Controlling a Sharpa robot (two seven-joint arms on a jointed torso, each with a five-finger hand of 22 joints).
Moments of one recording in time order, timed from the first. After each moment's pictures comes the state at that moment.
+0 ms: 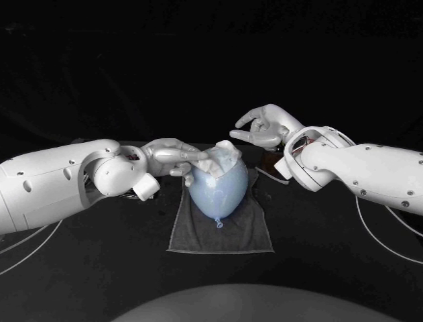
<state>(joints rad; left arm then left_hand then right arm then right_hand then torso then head) 1.20 -0.84 -0.07 1.49 -0.17 0.11 -0.06 1.31 -0.05 0.49 0.12 0.05 0.79 0.20 0.47 0.26 1.00 0.12 0.37 0.08 1.30 0.05 1.46 0.74 0.17 1.05 0.14 0.96 0.57 1.26 -0.72 -0.14 1.49 -0.95 -0.56 -0.06 1.17 -0.16 0.33 0.18 0.05 0.75 0.18 0.42 0.24 1.12 0.09 0.99 1.04 1.47 0.01 1.51 1.31 0.08 1.38 0.12 1.05 1.31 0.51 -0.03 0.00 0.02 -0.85</state>
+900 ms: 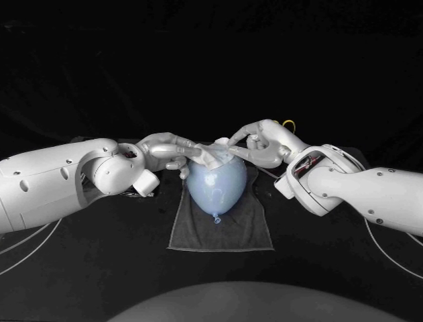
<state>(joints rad) 1.19 -0.85 -0.07 1.50 -0.17 0.01 -0.02 1.33 0.00 0.74 0.07 0.04 0.81 0.17 0.52 0.30 1.11 0.10 0.33 0.07 1.34 0.02 1.46 0.80 0.17 1.08 0.11 1.03 0.63 1.20 -0.81 -0.15 1.67 -1.03 -0.60 0.04 1.36 -0.07 0.38 0.12 0.05 0.87 0.14 0.43 0.23 1.30 0.06 1.22 1.19 1.47 0.00 1.54 1.31 0.09 1.44 0.09 1.20 1.31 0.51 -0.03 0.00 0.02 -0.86</state>
